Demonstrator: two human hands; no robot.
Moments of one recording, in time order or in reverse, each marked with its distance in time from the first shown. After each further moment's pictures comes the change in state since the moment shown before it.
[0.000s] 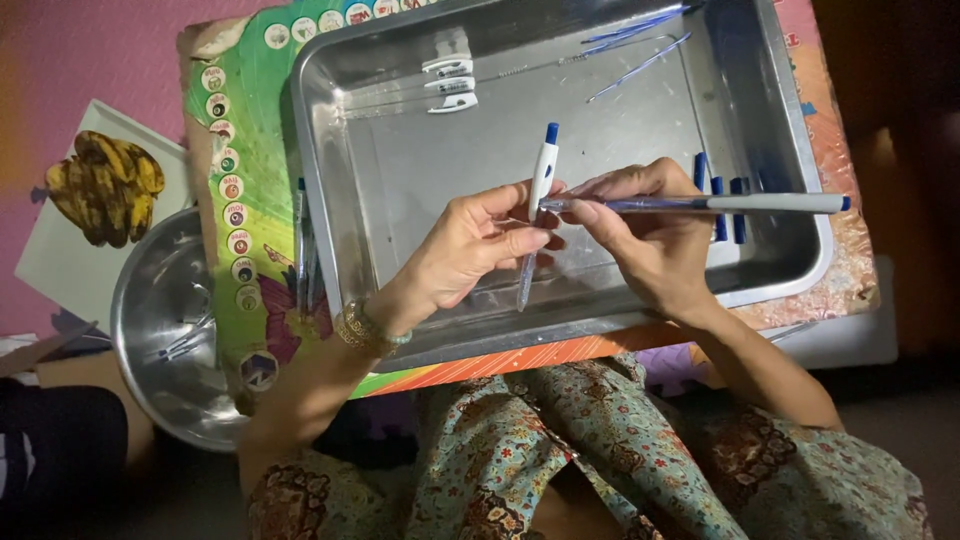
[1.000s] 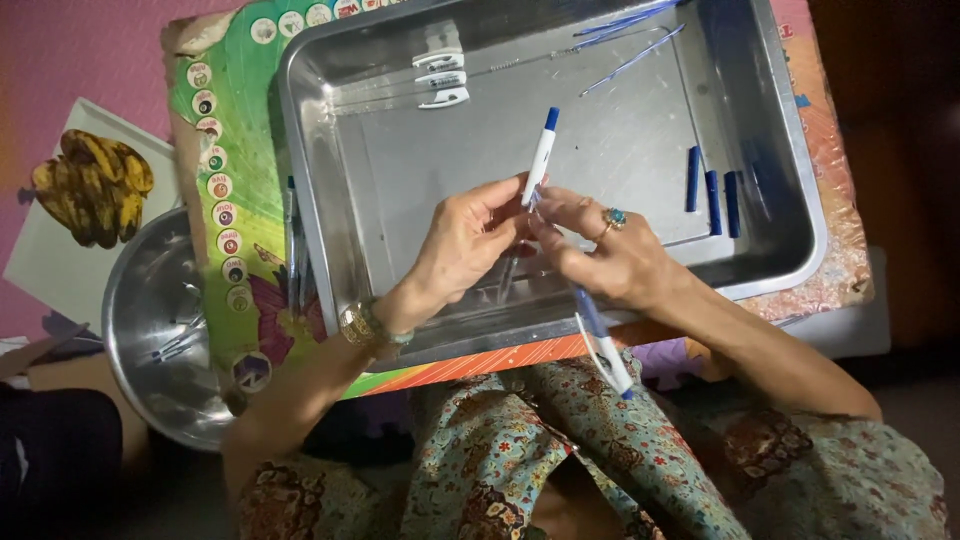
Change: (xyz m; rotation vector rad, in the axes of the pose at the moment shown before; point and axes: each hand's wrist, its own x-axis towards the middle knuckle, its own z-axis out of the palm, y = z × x) left_hand 0.003 -0.020 -0.002 0.279 0.106 0.180; right_hand -0.019 0.061 -0.022 -0.515 -0.394 -0.621
